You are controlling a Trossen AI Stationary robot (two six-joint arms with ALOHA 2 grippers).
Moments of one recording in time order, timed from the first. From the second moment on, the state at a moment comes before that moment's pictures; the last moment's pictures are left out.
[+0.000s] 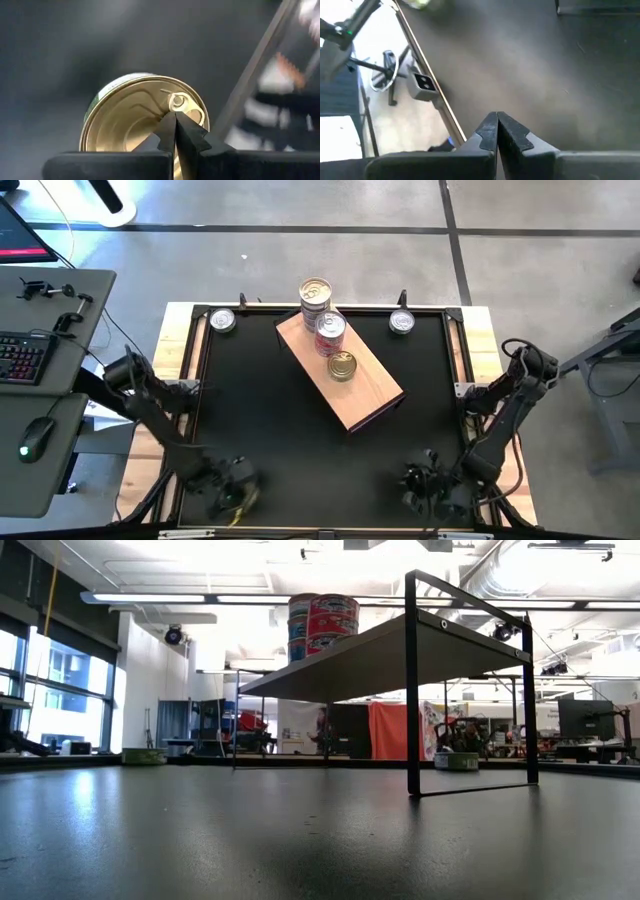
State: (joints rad) left arm -0.95 1.68 0.90 -0.45 -0.13 -1.50; right arm 0.97 1.52 1.09 -0.60 0.55 1.55
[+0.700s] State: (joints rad) left arm -0.56 2.11 1.26 0.16 -0.20 -0.88; right arm 0.92 1.62 1.10 -0.38 0.57 1.52
